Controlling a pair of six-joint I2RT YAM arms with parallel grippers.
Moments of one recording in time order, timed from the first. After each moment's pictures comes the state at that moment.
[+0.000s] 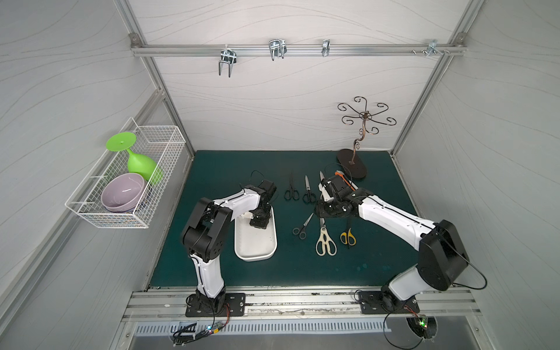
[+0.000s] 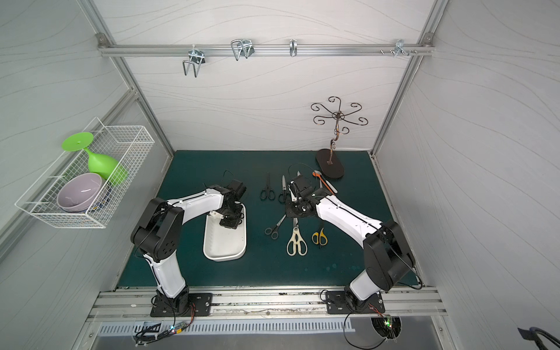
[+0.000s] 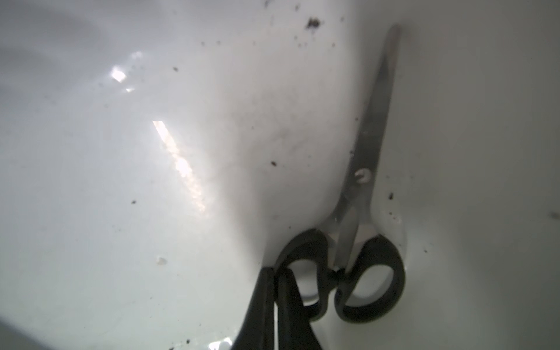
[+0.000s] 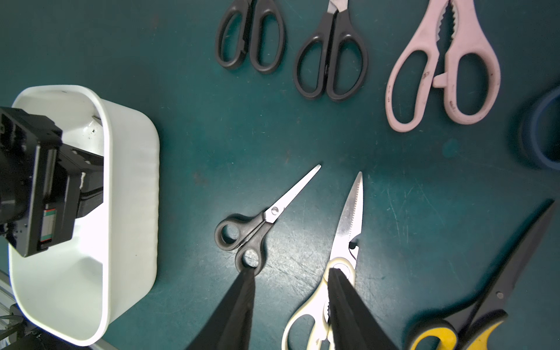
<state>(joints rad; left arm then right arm) -0.44 1.85 1.18 -0.82 -0.02 -1.78 0.66 1.54 1.12 -0.62 -0.10 0.44</state>
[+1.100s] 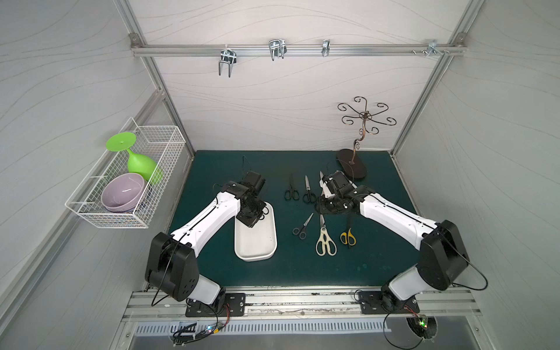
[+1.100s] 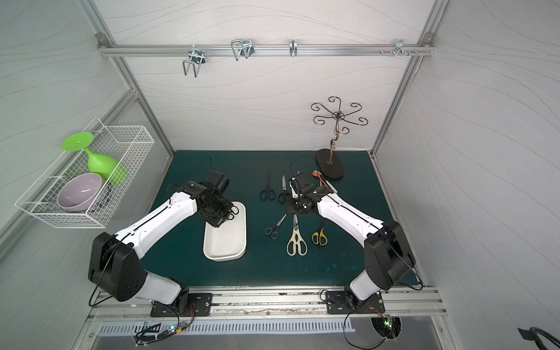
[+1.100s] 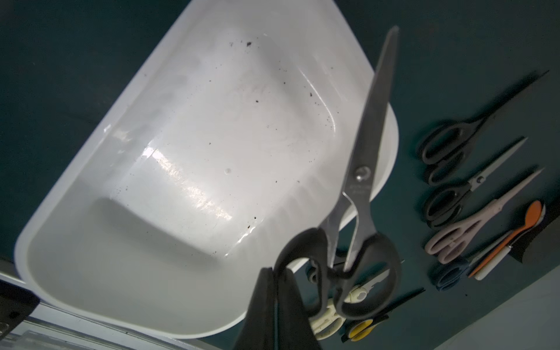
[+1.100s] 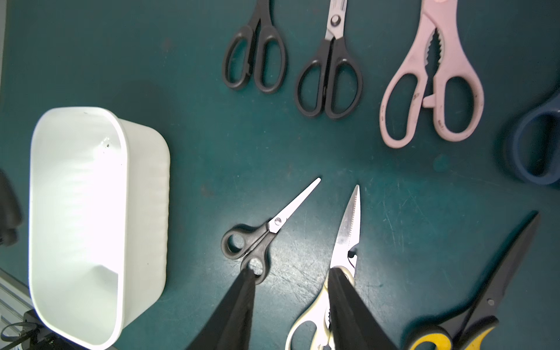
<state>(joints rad) -0.42 1.47 1.24 -1.08 0.02 -1.31 0.64 1.54 1.17 -0.63 -0.10 0.44</state>
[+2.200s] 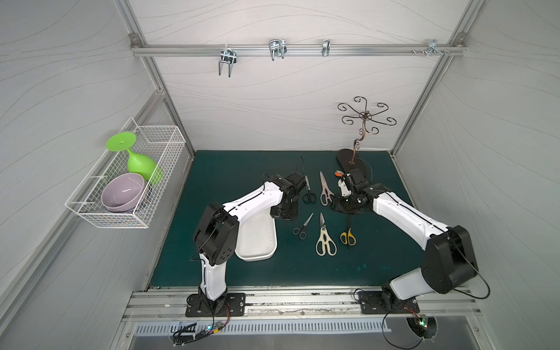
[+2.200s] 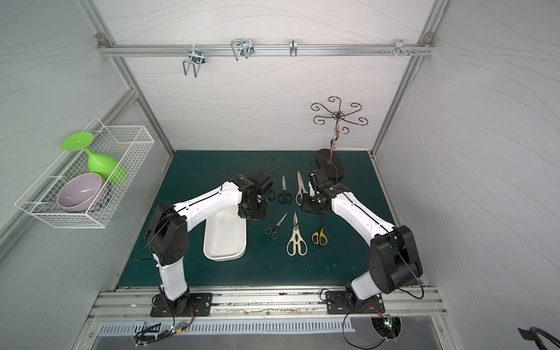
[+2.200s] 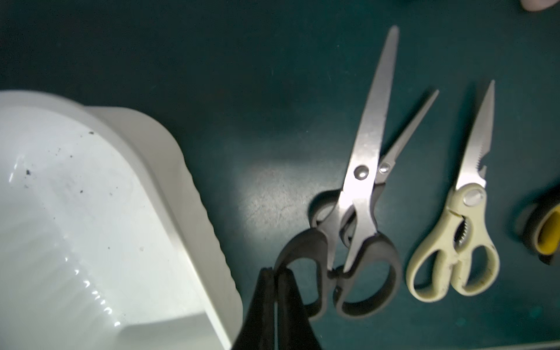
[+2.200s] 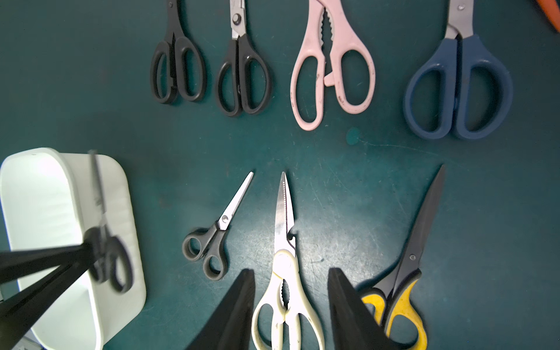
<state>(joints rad) -0.69 1.92 1.55 -1.09 -0.05 -0.58 0.46 1.49 1.11 -0.71 -0.16 0.45</state>
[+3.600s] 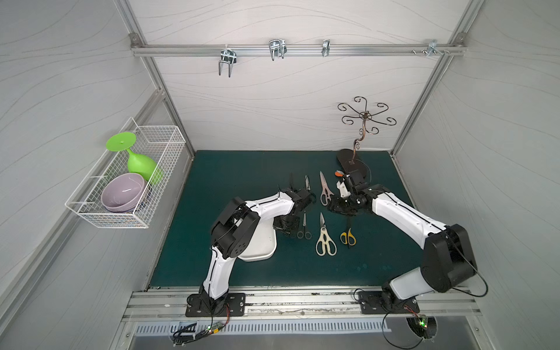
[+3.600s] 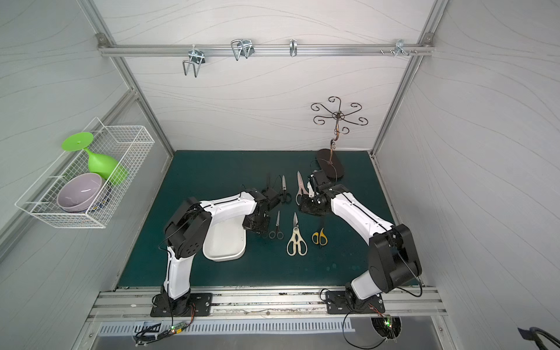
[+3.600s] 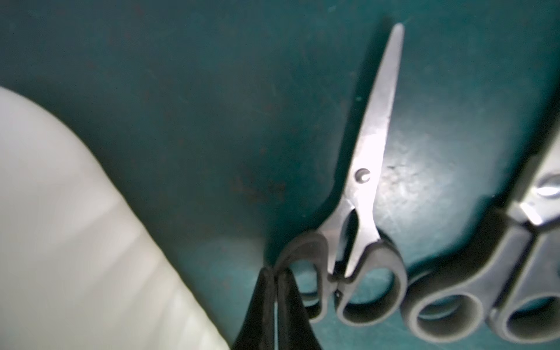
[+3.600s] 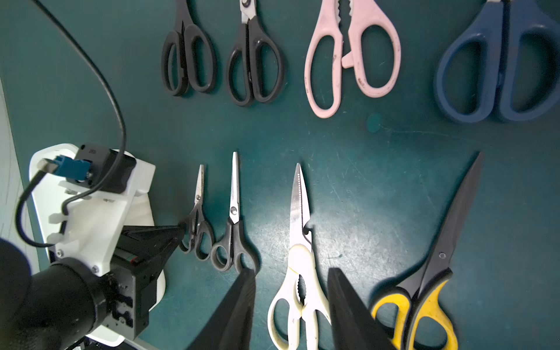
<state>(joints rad) -0.76 2.04 1.46 -1.04 -0.11 -0.60 0.46 1.50 1.09 -0.68 -0.23 0.49</state>
